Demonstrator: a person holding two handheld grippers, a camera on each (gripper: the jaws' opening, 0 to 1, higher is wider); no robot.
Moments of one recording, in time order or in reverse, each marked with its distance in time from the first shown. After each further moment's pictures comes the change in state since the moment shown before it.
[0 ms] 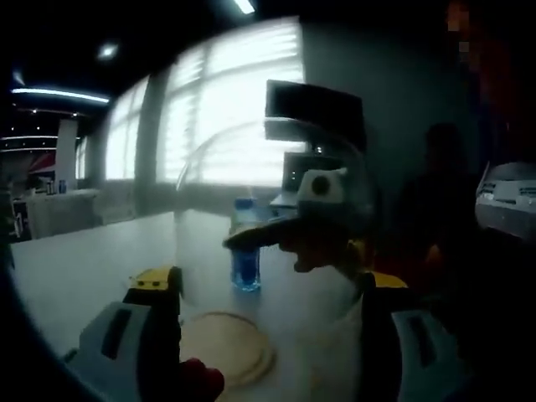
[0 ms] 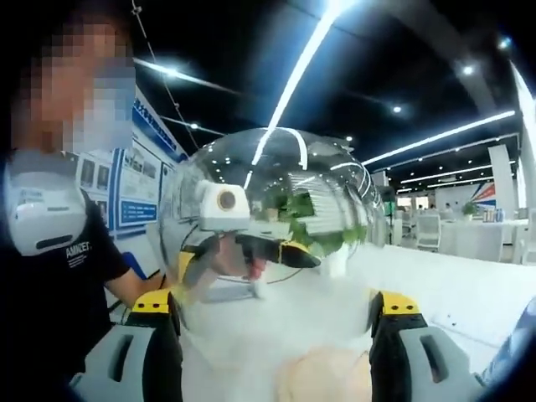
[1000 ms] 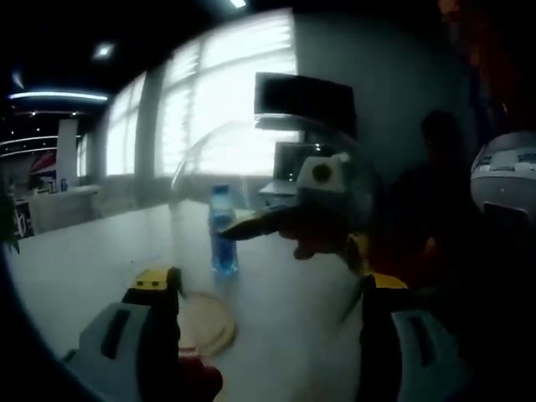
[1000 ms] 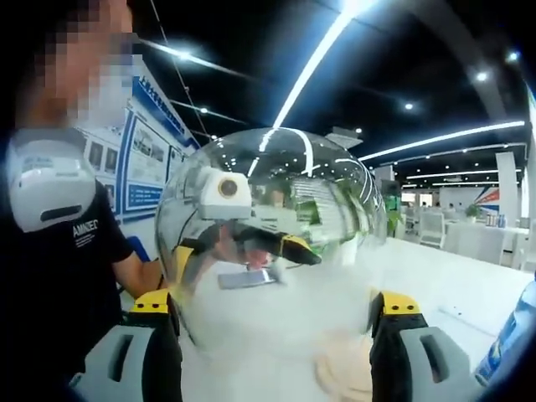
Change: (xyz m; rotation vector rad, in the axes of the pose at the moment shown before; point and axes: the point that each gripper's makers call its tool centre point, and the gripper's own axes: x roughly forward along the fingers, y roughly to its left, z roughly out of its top) left arm -0.020 -0.063 -0.011 0.010 0.044 0.017; right arm -0.016 0.063 -0.007 -0.036 0.060 0.022
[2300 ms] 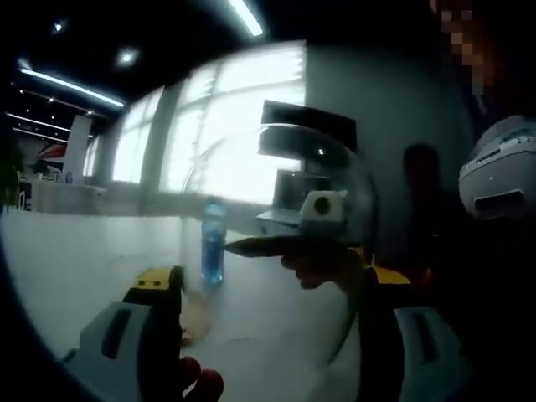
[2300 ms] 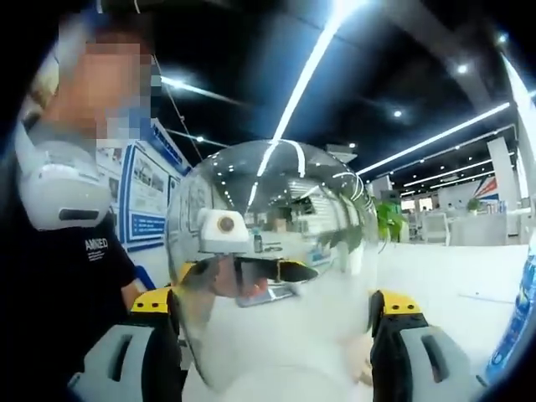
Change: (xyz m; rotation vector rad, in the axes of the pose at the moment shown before) left arm -0.017 -0.027 -0.013 -0.086 -0.179 0.028; right arm -0.008 0.030 -0.010 0.091 -0.137 -0.001
